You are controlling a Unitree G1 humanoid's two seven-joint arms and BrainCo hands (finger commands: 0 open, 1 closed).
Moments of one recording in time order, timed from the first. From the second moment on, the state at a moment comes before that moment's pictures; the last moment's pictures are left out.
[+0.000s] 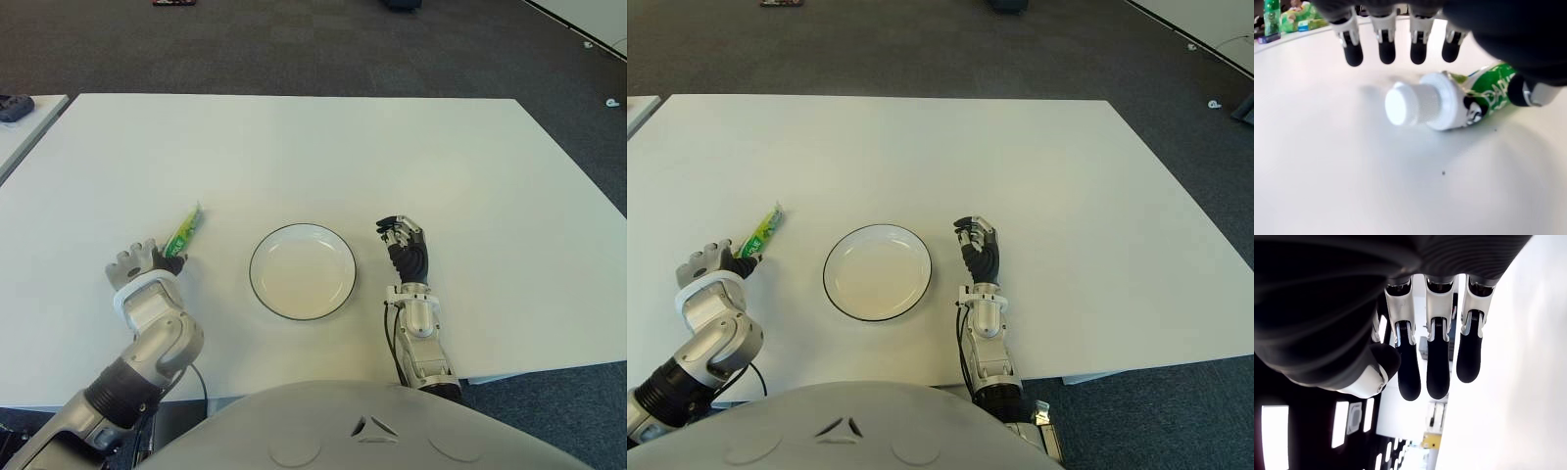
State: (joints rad) left arm 0.09 0.59 -0.53 -0.26 0.96 1.32 -0.29; right arm 0.17 0.03 0.06 0.22 -0.20 -0.39 -0.24
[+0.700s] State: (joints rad) left arm 0.08 0.61 -0.61 -0.29 1.01 1.34 -0.31; right arm 0.18 0.03 0.06 0.22 -0.20 -0.39 -0.24
